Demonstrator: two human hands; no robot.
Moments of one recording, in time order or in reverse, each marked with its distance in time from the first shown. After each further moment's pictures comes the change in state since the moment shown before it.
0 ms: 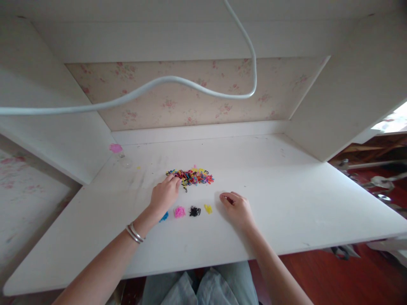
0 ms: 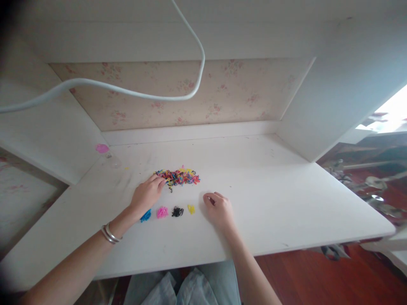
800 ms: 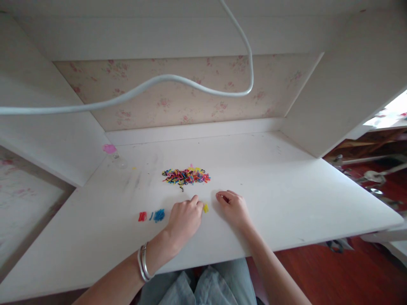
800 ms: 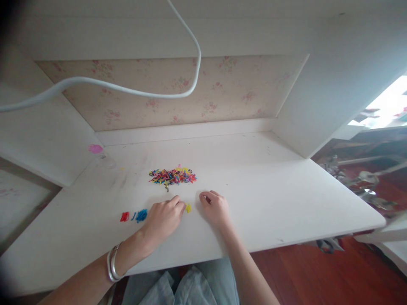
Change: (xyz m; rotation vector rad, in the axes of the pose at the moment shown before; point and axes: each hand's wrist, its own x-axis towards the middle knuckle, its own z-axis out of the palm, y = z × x) left_hand -0.053 0.077 -0.013 -0.013 -0.247 0.335; right_hand -0.002 -0.002 0.001 0.004 0.004 -0.016
